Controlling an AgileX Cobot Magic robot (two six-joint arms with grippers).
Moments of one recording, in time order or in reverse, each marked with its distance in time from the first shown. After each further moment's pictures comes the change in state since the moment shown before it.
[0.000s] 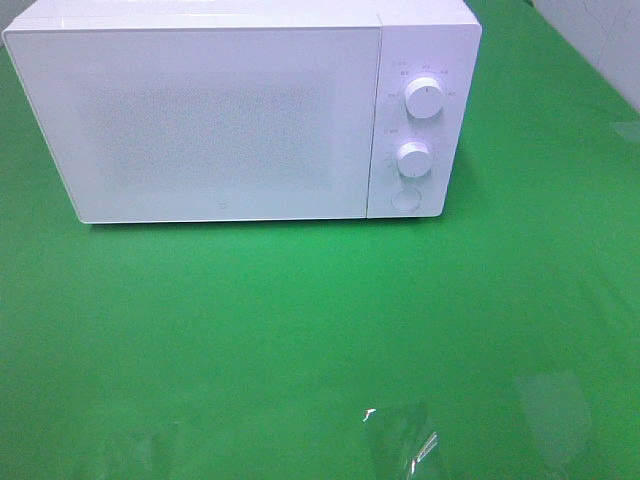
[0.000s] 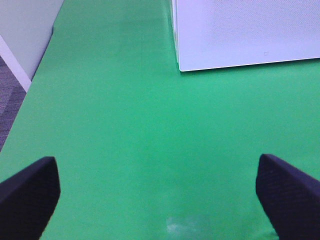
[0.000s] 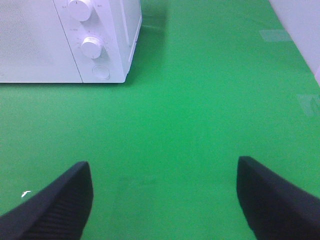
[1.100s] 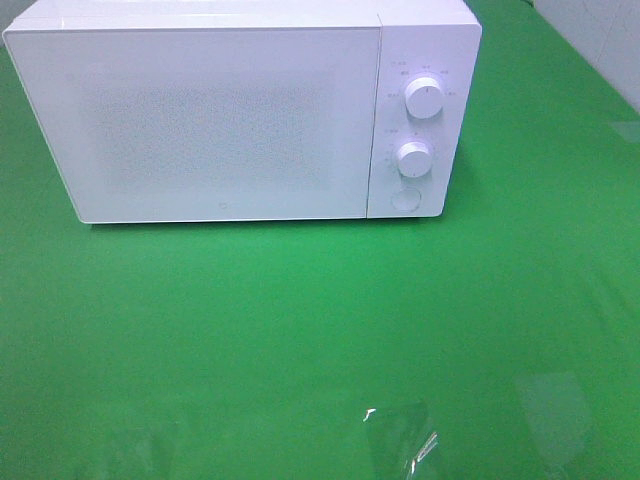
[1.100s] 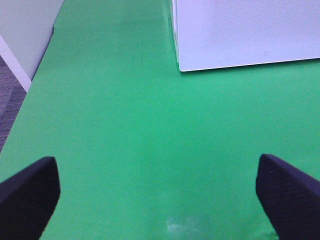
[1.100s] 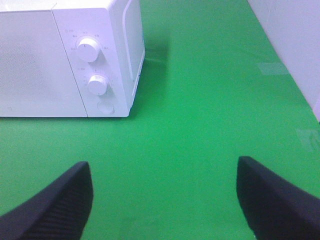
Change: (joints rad) left arm 0.000 0.000 0.000 0.000 0.000 0.000; right arm 0.000 0.091 -0.055 0.000 -0.120 0.004
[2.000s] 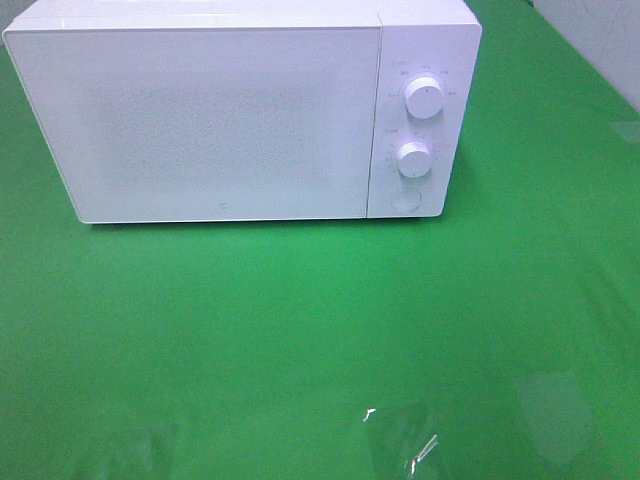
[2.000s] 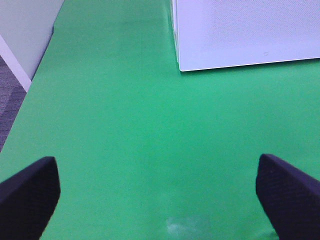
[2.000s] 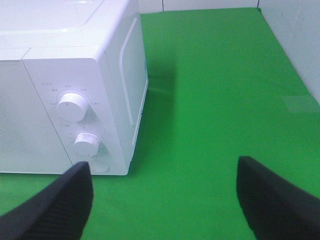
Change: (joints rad) left arm 0.000 0.000 0.000 0.000 0.000 0.000; right arm 0.000 0.687 0.000 0.003 -0.687 0.006
